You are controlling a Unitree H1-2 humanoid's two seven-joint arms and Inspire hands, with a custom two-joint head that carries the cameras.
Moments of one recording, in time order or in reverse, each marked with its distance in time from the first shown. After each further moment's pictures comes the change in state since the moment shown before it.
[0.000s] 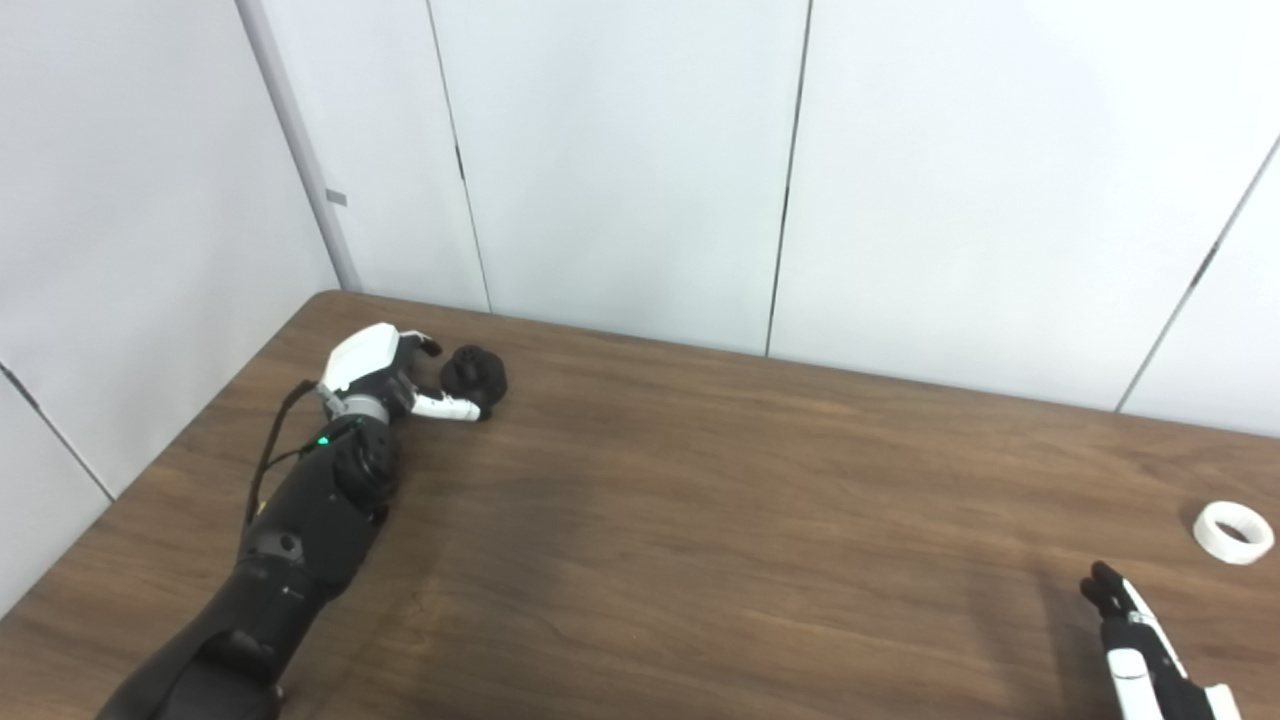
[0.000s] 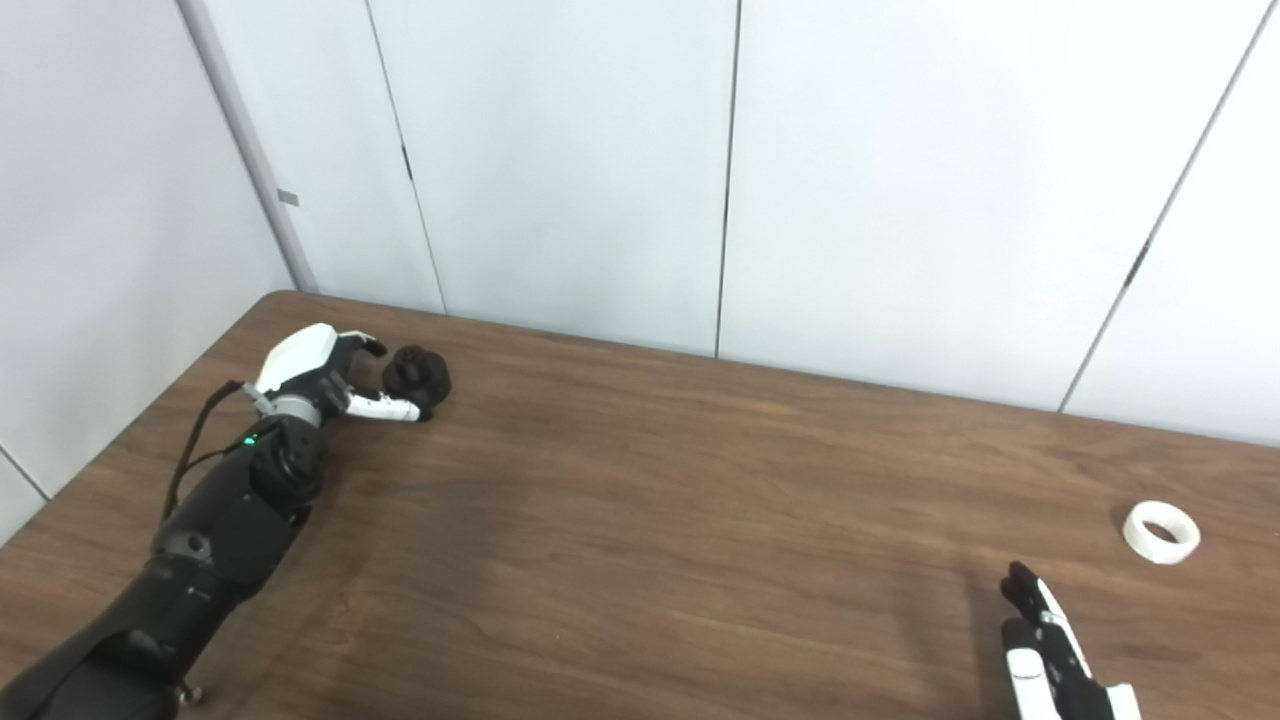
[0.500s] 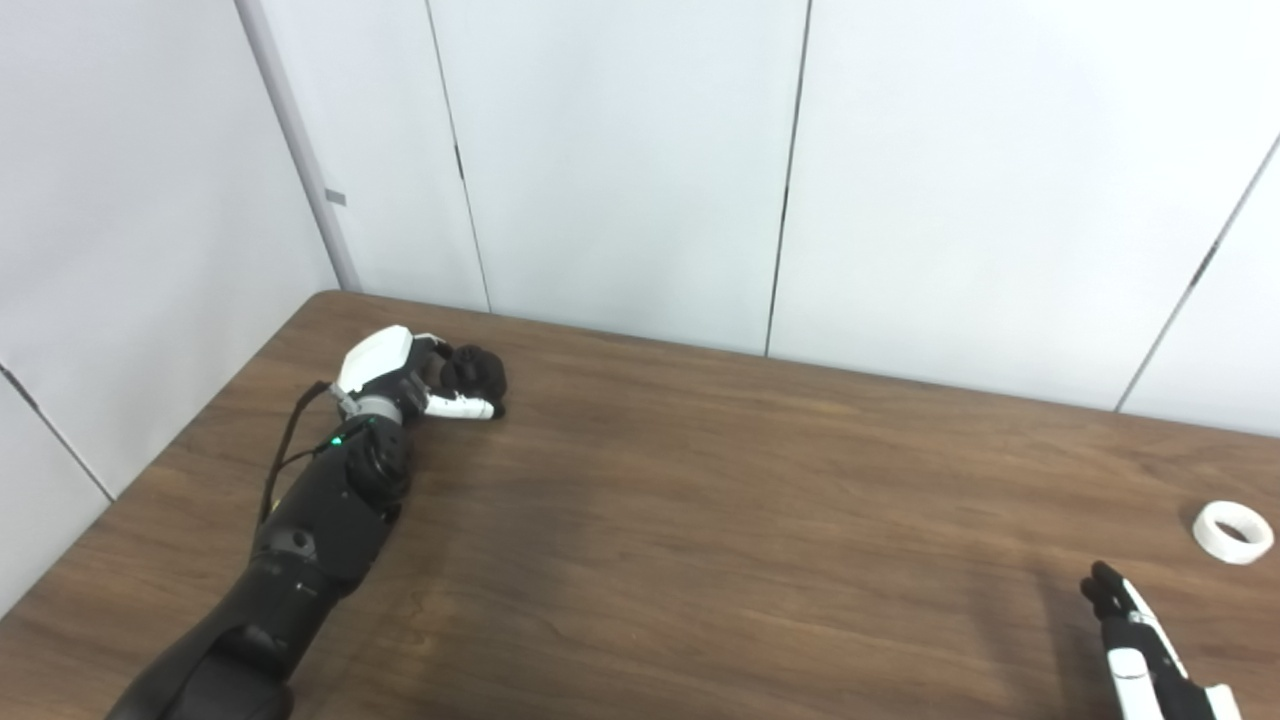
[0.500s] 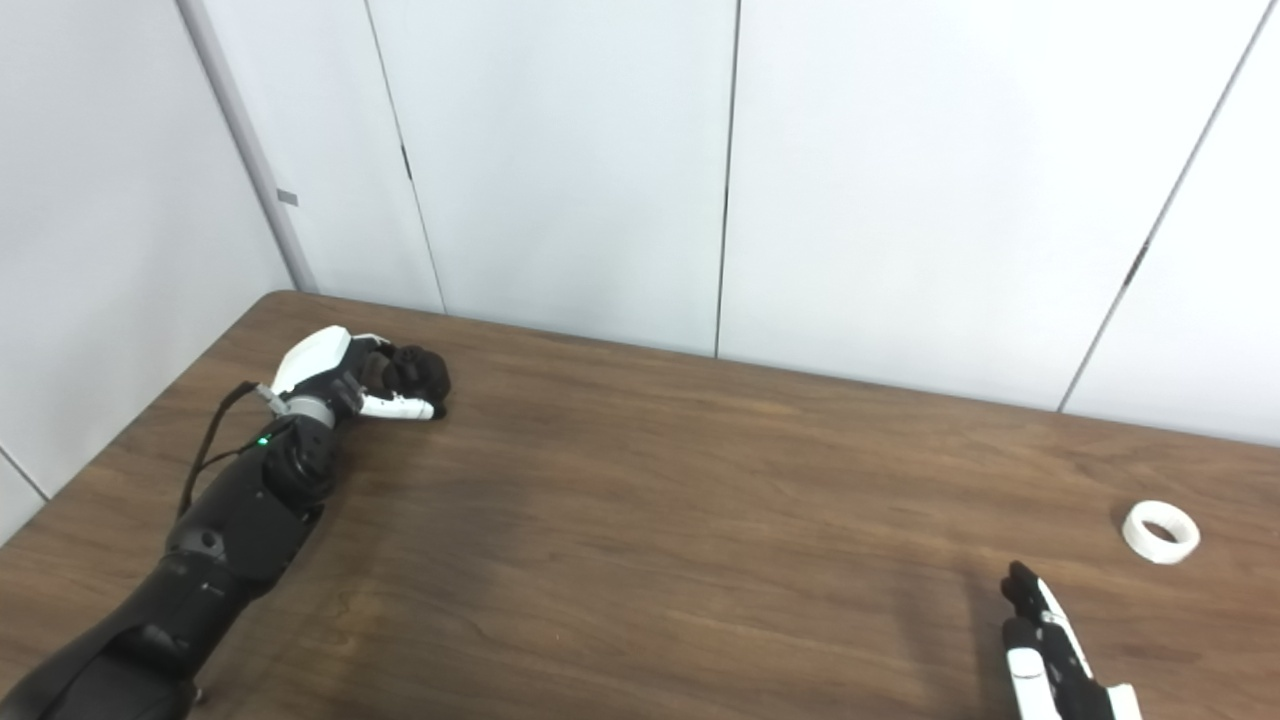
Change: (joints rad) left arm -0.018 -0.005 -0.020 0.035 -0.016 -0.002 0.000; right arm 0.000 0.001 0.002 0.000 -0.008 -0.001 -0.008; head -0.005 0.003
